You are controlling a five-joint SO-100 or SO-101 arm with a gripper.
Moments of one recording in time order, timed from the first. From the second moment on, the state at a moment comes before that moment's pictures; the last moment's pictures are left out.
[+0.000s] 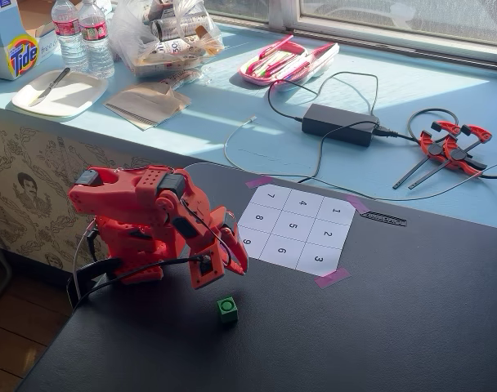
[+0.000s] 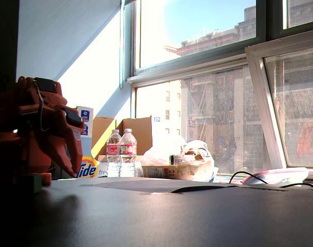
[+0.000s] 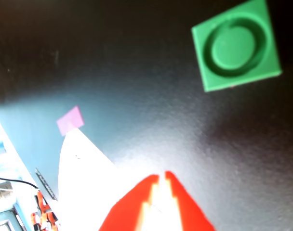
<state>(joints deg) -2.6 189.0 174.5 53.4 -9.6</state>
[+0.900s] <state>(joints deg) -2.6 189.0 174.6 52.6 -9.6</state>
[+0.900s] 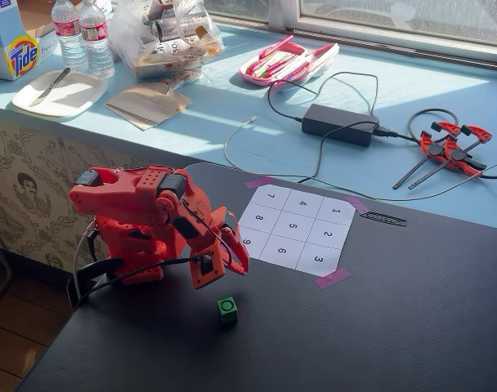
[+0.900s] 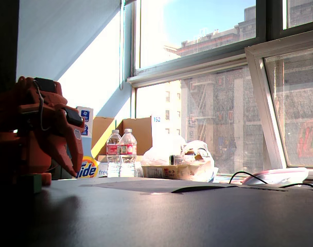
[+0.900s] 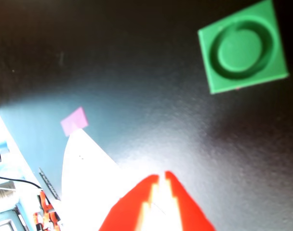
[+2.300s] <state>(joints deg) 25.5 131.4 132.1 64.8 -58.2</state>
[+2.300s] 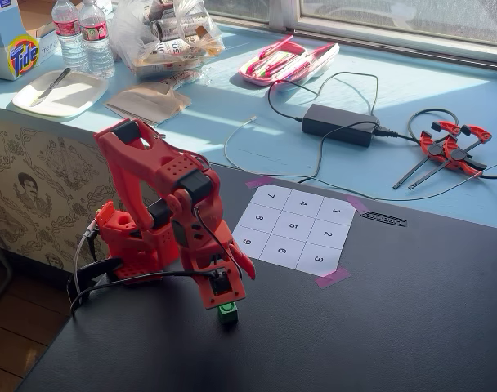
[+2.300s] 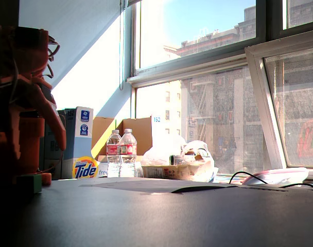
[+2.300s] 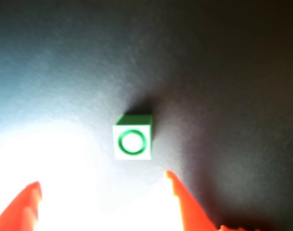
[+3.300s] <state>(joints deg) 23.3 139.5 149.9 43.4 -59.9</state>
